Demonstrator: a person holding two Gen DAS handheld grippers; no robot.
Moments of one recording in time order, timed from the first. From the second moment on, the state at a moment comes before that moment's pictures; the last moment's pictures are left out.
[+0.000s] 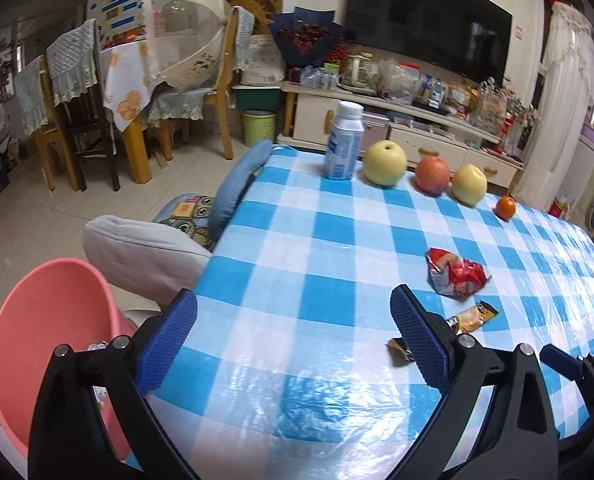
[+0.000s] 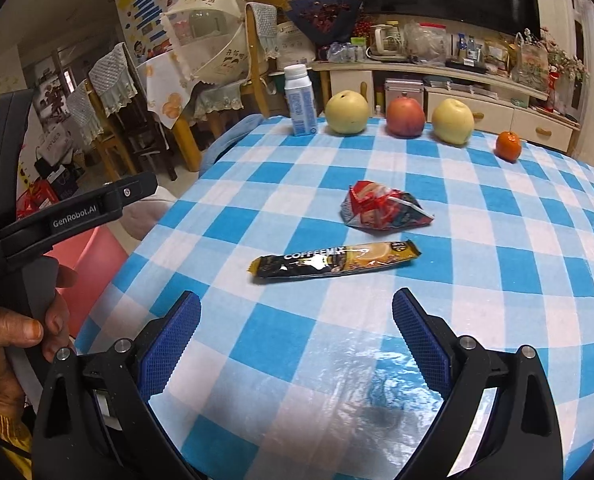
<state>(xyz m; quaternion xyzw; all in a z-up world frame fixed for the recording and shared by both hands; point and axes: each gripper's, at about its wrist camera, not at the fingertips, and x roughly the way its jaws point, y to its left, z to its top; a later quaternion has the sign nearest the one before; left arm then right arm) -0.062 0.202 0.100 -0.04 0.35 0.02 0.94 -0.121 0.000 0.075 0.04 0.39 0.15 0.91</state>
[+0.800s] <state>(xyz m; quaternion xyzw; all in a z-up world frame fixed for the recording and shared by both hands) -0.050 0.110 0.062 0.08 0.40 -0.07 0.91 -0.103 -0.074 0.063 0.00 0.39 0.08 0.92</state>
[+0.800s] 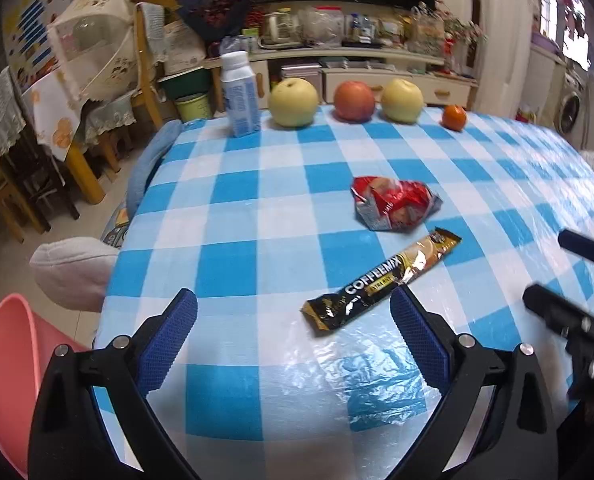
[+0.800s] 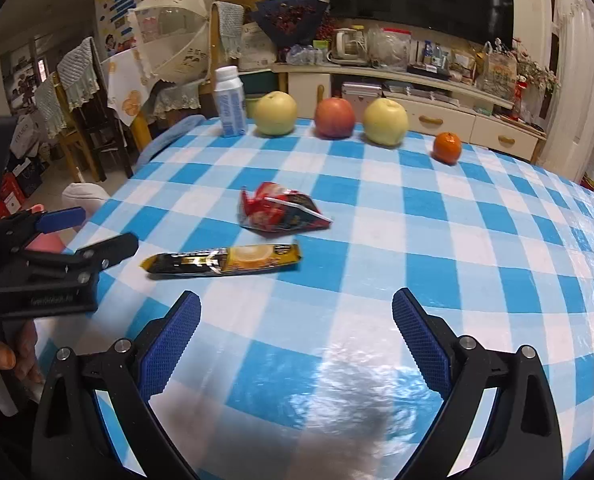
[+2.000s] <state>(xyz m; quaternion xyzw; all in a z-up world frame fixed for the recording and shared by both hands) -0.005 0.048 0.011 0.14 0.45 -0.17 0.87 0.011 -0.078 0.023 0.02 0.43 0.18 0.89</state>
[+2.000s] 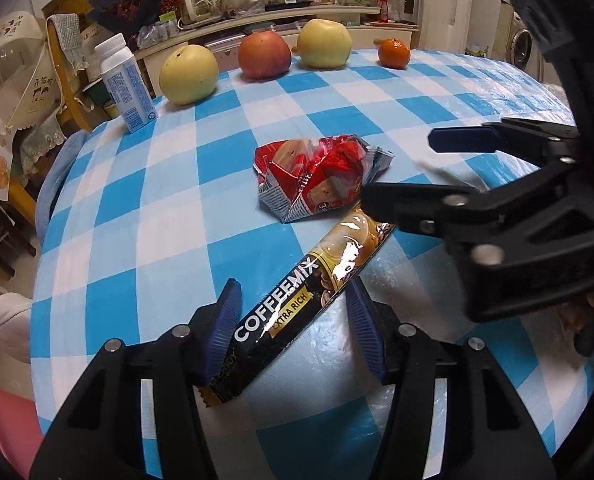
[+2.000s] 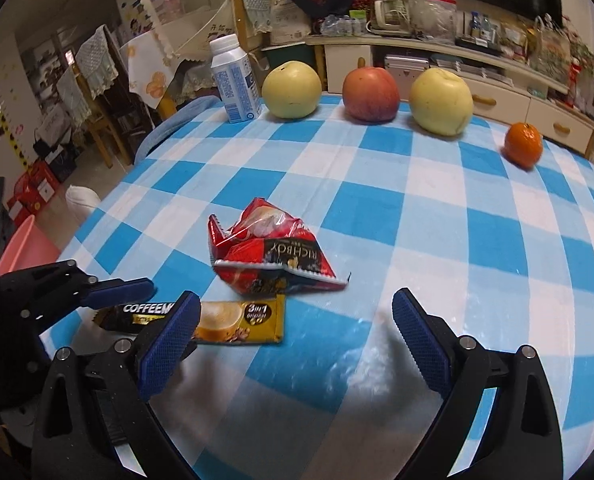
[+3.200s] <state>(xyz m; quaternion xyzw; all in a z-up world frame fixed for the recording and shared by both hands) -0.001 0.063 0.009 0.09 0.45 -0.17 0.87 0.068 -0.079 0.008 0.14 0.43 0.19 0.87</state>
